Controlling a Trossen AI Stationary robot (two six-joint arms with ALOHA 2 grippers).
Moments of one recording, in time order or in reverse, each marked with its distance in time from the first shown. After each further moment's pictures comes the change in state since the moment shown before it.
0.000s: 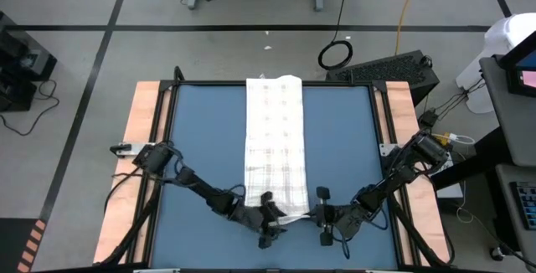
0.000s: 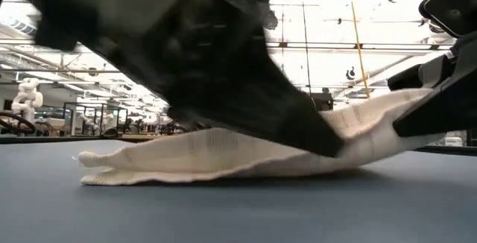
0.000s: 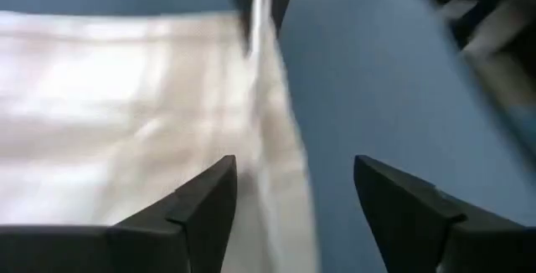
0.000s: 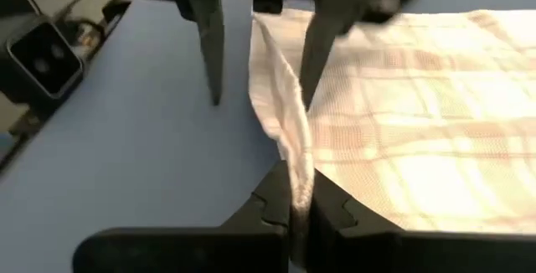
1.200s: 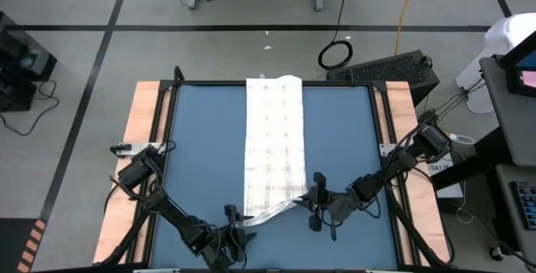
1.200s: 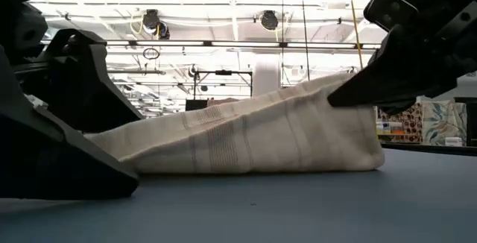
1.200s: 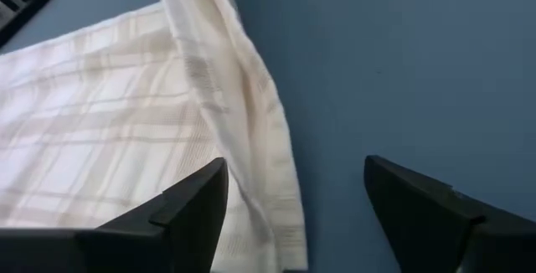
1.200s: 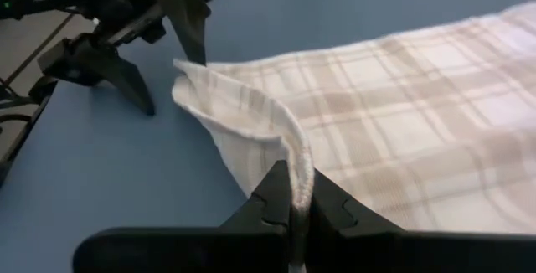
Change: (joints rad) left arm -0.324 -0.031 0.003 -0.513 -0.611 -0.136; right arm -0.150 -0.095 0.000 -0.051 -0.001 0.071
